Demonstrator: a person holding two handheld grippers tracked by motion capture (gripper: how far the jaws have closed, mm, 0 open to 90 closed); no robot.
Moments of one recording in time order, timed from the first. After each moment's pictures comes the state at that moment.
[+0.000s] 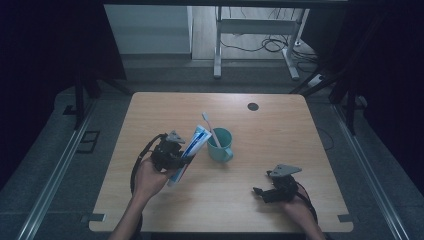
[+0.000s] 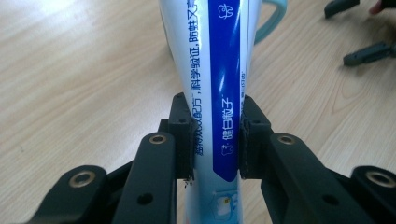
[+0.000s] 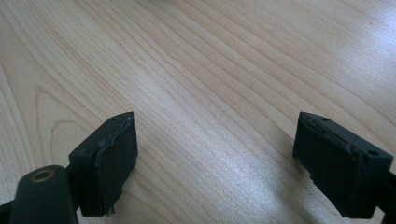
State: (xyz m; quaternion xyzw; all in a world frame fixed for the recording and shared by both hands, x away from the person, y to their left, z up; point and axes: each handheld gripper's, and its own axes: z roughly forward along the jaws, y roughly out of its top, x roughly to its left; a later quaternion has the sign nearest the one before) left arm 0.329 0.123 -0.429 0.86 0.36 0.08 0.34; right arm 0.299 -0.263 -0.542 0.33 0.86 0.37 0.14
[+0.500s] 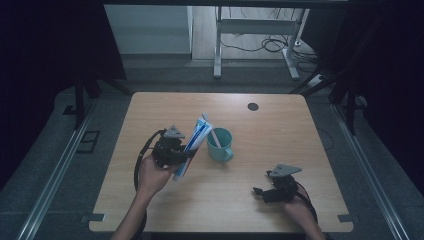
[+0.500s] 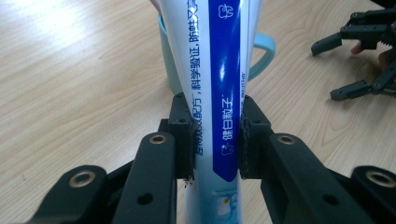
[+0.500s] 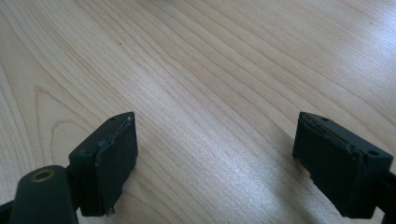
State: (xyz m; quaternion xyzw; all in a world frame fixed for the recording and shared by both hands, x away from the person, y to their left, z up) left arm 0.333 0.119 -0.419 0.84 0.36 0.10 0.38; right arm 0.299 -0.263 -0.542 0.33 0.86 0.37 0.14
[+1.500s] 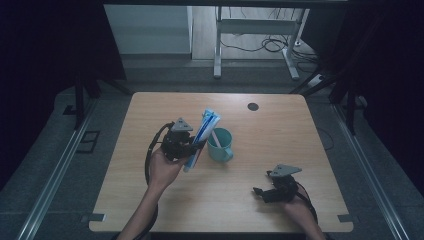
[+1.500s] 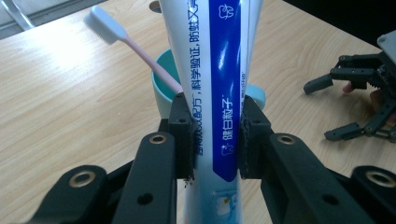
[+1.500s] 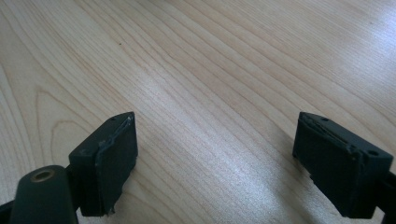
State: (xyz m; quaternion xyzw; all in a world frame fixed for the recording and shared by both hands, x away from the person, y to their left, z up) left arm 0.344 0.097 -0.406 0.83 0.35 0.12 0.42; right arm 0.299 -0.263 -0.542 0.33 0.86 0.37 0.14
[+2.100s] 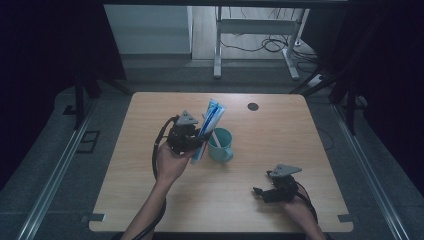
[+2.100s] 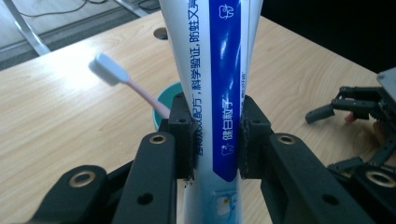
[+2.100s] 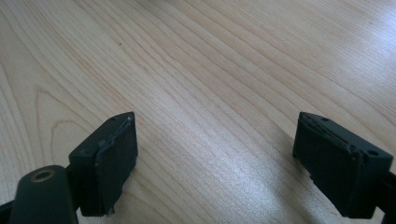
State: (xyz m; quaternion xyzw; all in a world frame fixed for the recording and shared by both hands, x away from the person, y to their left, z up) left arm 0.356 0.082 -0.394 0.81 0.35 0.14 0.45; right arm 0.299 -0.263 -0.542 0.33 0.86 0.37 0.14
